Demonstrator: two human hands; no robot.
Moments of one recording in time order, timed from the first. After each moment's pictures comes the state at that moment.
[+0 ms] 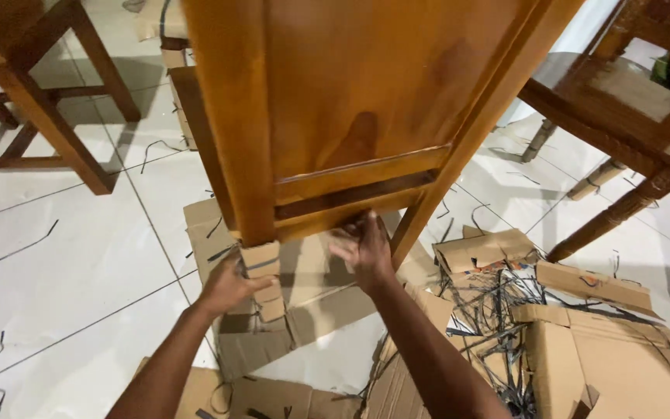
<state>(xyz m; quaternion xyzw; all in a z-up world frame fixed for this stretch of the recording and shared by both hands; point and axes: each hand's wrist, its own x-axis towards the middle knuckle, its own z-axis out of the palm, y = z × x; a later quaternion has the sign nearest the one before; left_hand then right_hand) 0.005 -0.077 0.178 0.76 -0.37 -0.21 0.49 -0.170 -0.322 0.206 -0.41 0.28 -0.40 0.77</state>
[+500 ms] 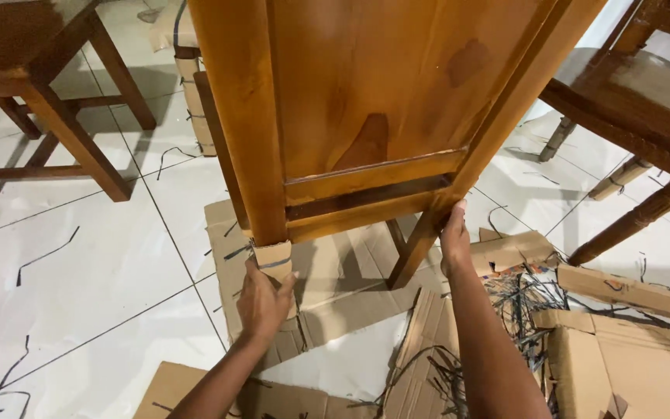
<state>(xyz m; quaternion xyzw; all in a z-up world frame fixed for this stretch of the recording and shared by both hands) -0.035 -0.107 0.157 0.89 -0.22 -0.12 0.37 -0.217 -0.410 0.205 -0.54 0.47 -0.42 0.56</state>
